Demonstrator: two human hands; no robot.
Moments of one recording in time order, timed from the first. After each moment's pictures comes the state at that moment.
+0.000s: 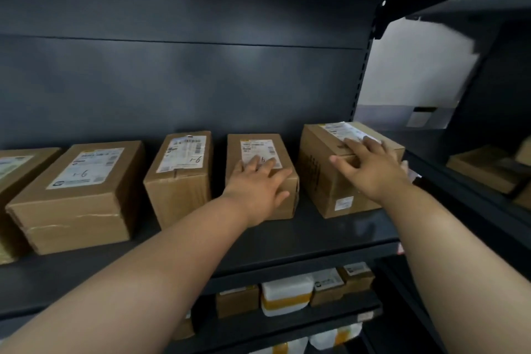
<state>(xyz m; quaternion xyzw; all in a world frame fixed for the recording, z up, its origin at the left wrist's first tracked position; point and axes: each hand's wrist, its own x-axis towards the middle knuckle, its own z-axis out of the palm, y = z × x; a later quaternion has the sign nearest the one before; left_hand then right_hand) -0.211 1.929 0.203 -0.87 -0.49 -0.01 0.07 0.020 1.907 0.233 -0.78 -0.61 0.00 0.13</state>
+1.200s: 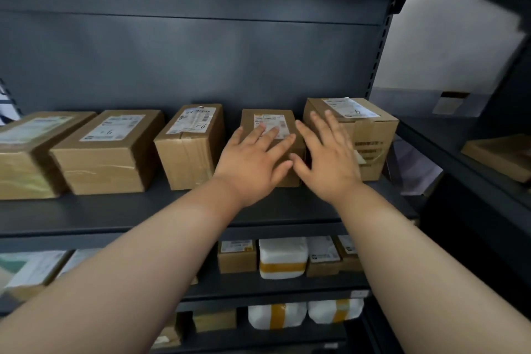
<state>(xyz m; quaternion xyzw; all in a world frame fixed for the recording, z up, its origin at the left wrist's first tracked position) -0.204 1.873 0.203 -0.83 -0.53 -0.08 0.16 -0.029 1.890 0.190 -0.56 -0.77 -0.16 0.25</state>
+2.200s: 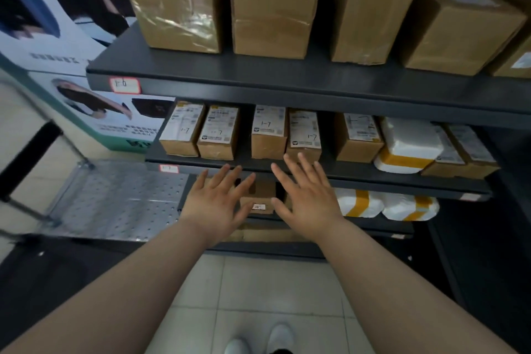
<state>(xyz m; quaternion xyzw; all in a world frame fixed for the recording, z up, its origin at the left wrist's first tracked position) -0.511 1.672 -0.016 -0.75 -0.65 0.09 -0.05 -0.311 1.717 -0.019 -0.50 -0.87 0.06 -0.01</state>
